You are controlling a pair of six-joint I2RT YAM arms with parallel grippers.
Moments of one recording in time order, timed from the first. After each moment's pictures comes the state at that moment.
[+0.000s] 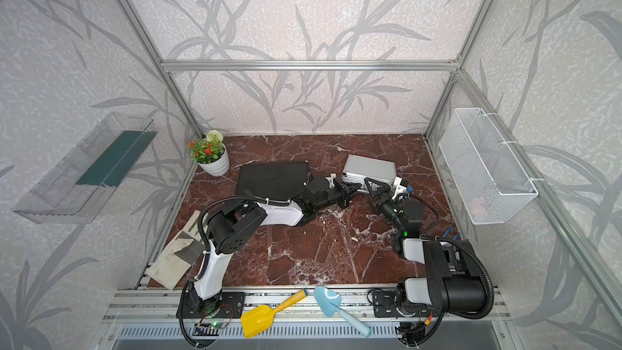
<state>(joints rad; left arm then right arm) -0.86 2.14 1.23 0.79 0.20 -1.86 0.01 1.36 0.21 1.19 -0.63 1.44</state>
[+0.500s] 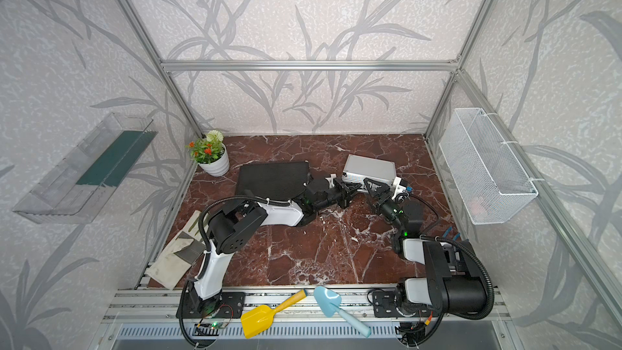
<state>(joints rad) -0.86 2.15 1.23 0.80 0.20 -1.88 0.02 1.36 0.21 1.19 -0.63 1.41</state>
